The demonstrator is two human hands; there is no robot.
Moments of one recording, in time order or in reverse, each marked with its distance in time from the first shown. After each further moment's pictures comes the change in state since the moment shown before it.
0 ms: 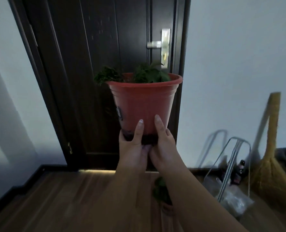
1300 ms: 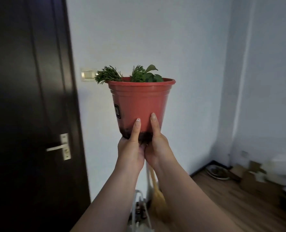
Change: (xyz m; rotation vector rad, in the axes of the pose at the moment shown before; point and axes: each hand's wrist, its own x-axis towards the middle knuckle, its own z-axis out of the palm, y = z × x) left_hand -0.130 0.205 0.472 -0.122 -0.474 -0.297; right_hand -0.154 -0.445 0.275 -0.083 0.263 -0.513
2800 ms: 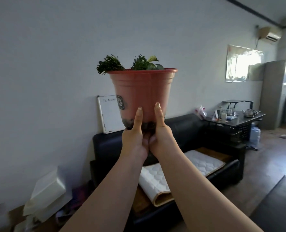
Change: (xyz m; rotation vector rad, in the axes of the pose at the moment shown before) left_hand -0.147 -0.607 0.604 -0.376 -0.980 -1.189; right_hand -0.089 -0.662 -0.500 -0.340 0.993 -1.222
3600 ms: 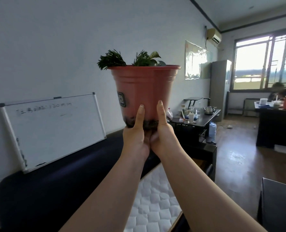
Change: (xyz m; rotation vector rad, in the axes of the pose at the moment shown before) left_hand 0.434 -0.204 0.041 -0.078 -0.168 -0.256; right_hand 0.439 -0.015 -0.144 0.052 0.164 -0.250
